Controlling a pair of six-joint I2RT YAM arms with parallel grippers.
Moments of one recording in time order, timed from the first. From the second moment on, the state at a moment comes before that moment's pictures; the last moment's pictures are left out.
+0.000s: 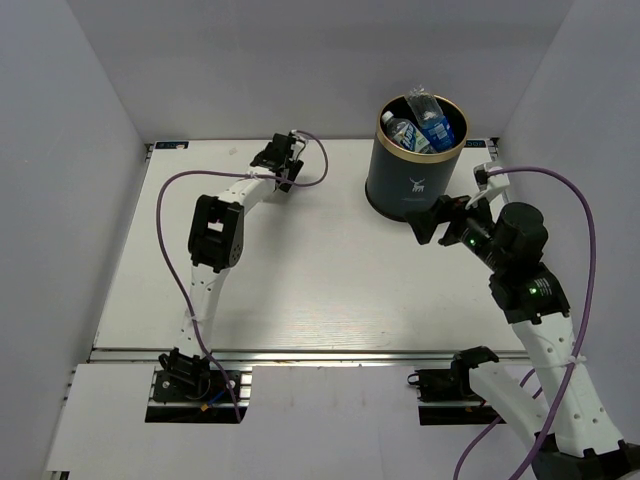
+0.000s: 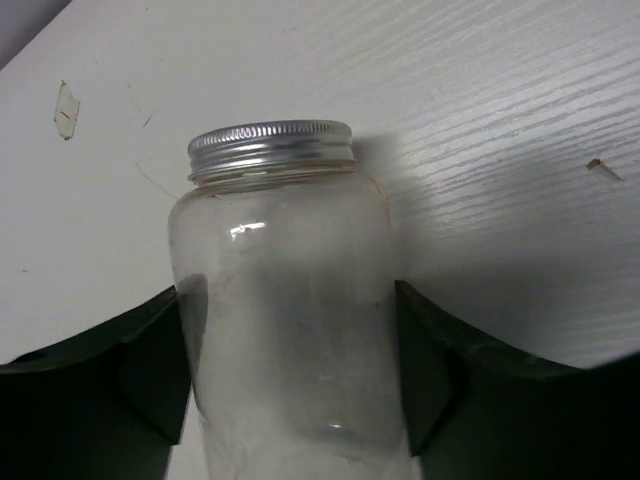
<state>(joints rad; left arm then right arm) -0.36 2.48 2.06 -0.34 -0.37 0.33 0.28 0.75 0.97 -0.39 -0.27 0.25</state>
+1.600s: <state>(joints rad) -0.55 2.57 2.38 0.94 0.53 -0.93 0.28 0.46 0.82 -0.55 -0.03 0.23</state>
